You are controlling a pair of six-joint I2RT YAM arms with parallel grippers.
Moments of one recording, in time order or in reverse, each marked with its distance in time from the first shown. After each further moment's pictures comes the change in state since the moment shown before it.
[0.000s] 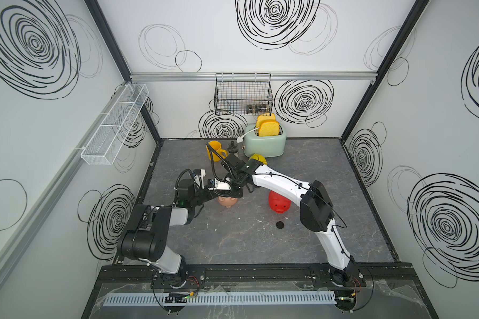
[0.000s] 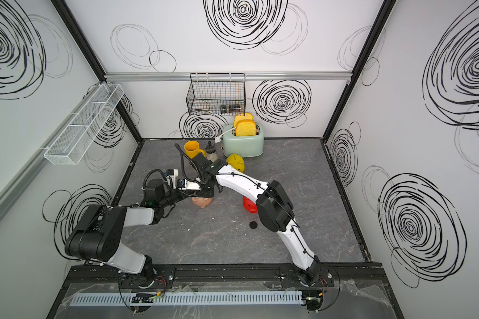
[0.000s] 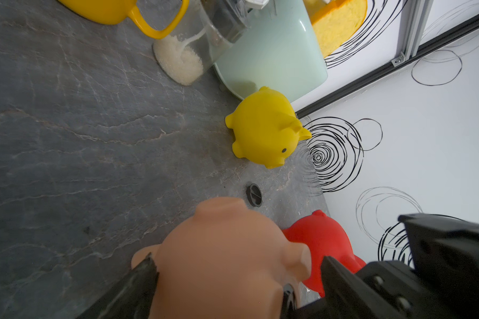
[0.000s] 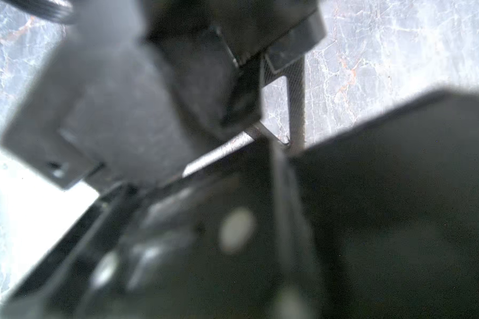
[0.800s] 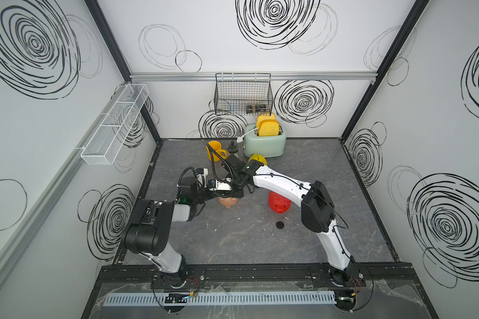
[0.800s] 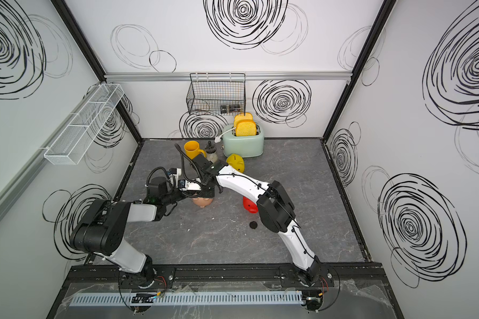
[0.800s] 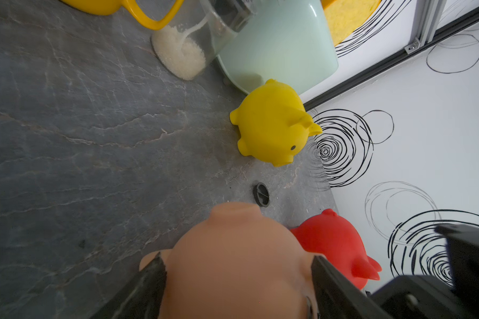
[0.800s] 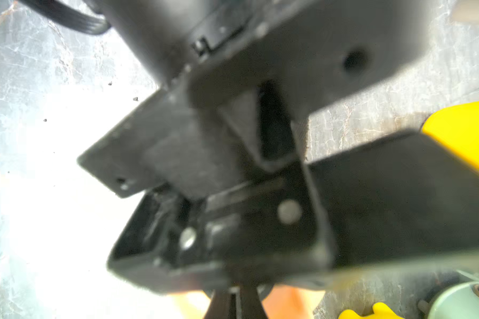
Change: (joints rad) left arm -0.016 0.056 0.044 -0.029 -0.008 0.038; right arm -0.003 -0.018 -0.028 0.013 0.031 -0.010
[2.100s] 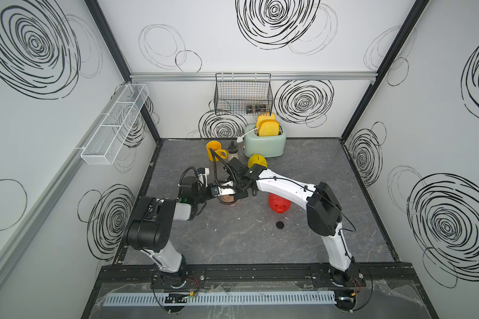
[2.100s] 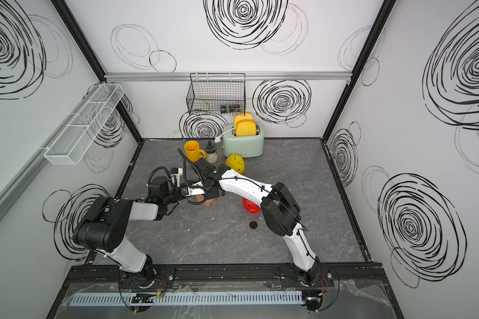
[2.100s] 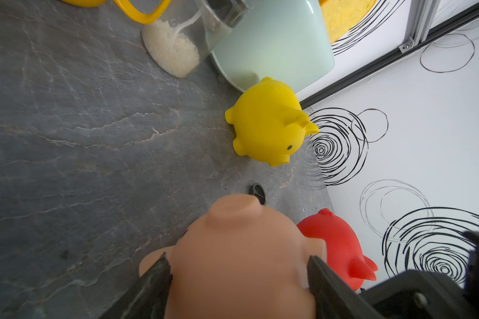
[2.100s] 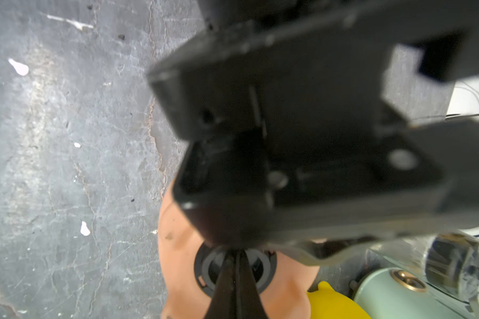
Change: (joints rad) left arm -0.008 0.034 0.011 0.037 0.018 -0.016; right arm 0.017 -0.087 -0.151 0.107 0.132 -0.224
